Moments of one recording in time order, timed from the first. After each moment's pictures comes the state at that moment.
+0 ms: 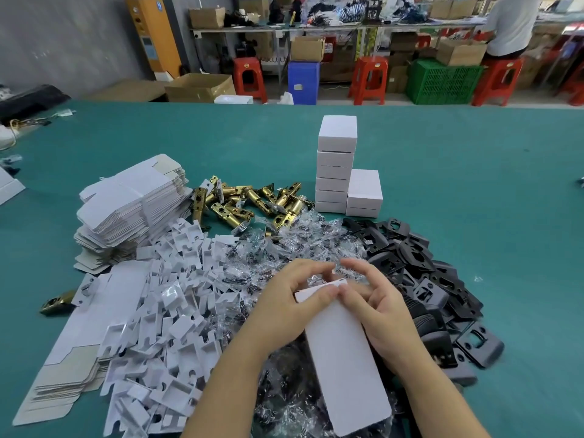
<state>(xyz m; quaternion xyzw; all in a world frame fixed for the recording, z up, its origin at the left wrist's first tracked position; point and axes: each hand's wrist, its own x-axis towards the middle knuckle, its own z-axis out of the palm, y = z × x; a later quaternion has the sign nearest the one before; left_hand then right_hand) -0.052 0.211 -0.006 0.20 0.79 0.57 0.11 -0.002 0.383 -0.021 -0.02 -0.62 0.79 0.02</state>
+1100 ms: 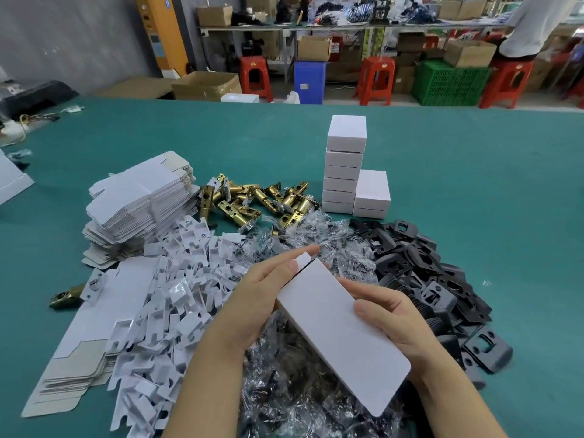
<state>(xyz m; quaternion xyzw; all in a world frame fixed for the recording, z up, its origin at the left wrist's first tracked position) -0.063 0.178 0.005 0.13 0.68 0.70 0.19 0.004 0.392 -0.009 -0.02 -0.57 0.81 -0.12</state>
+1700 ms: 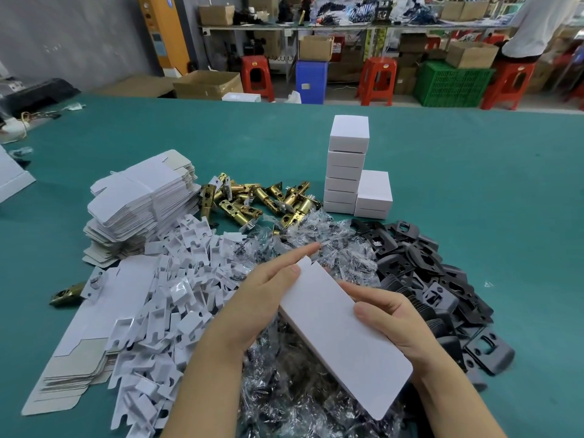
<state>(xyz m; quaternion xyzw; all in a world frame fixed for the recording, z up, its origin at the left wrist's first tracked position) -0.064 0.174 0.005 0.15 0.73 0.63 0.20 0.005 0.391 -0.010 -0.02 -0.57 0.81 -0.13</state>
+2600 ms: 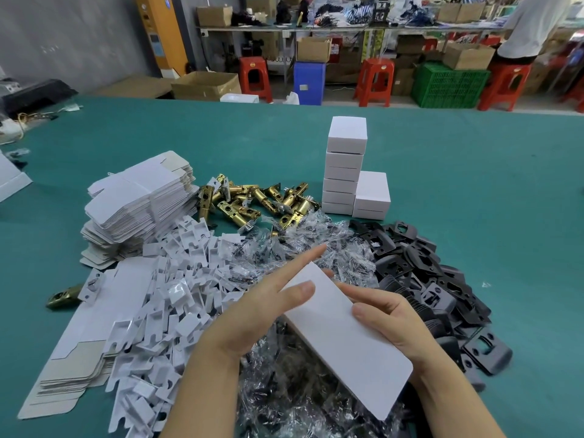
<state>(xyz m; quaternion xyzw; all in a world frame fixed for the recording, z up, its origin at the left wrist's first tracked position) -0.056 0.174 0.014 0.22 0.71 0.61 0.27 0.003 0.396 -0.014 -0.02 -0.58 0.80 -0.13</state>
